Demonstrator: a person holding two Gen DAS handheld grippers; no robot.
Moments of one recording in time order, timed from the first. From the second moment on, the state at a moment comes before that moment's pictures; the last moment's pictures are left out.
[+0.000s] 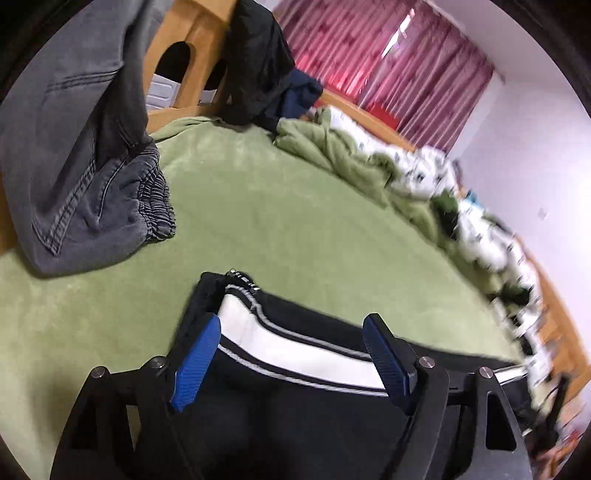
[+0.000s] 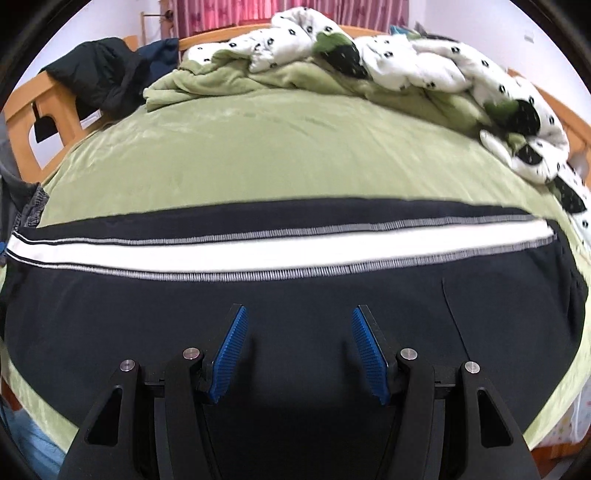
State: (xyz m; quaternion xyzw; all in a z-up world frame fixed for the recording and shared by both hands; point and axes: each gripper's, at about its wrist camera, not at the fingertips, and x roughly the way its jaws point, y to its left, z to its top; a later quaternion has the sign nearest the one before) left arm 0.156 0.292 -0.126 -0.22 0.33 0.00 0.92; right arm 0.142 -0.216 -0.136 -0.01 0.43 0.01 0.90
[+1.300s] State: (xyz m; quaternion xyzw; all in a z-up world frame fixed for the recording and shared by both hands) left arm 0.185 0.315 -0.152 -0.21 0.33 0.06 0.92; right arm 0.283 -0.171 -0.180 -0.15 0.45 0.22 0.85
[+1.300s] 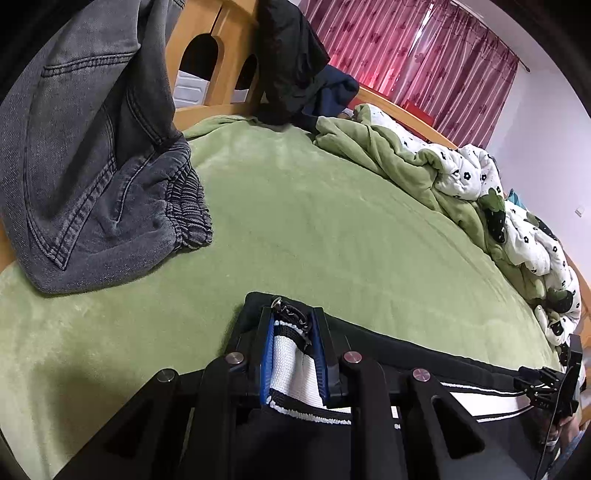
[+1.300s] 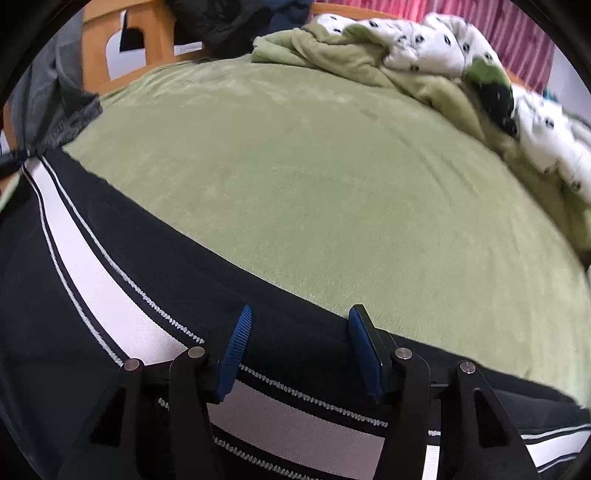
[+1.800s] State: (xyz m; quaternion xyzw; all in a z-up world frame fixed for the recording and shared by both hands) left arm 0.172 0.317 -0.147 -0.22 0.29 0.06 0.93; right arm 0.262 -0.177 -0.158 -0.17 0.42 0.22 0.86
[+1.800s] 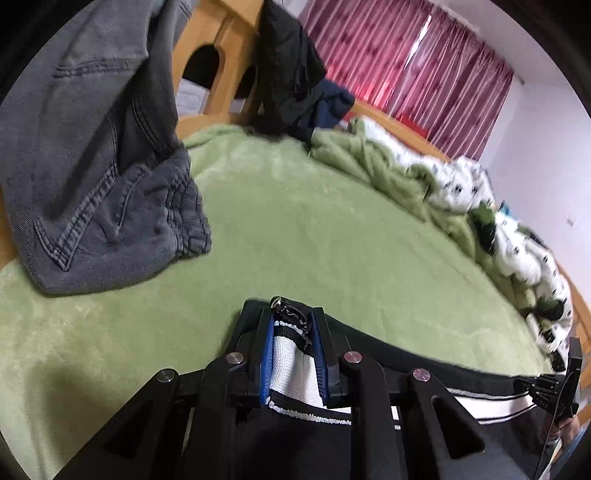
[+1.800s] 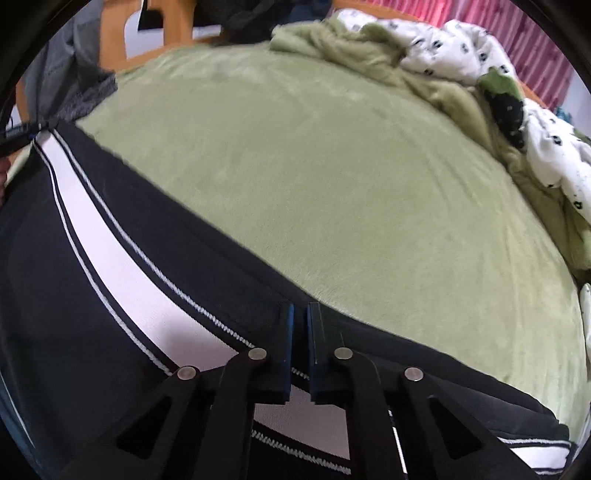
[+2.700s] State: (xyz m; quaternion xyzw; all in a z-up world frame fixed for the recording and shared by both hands) left arm 0.156 0.277 -0.142 -0.19 0.32 0.10 0.92; right arm 0.271 -0.300 -0.172 -0.07 0.44 0.04 0.90
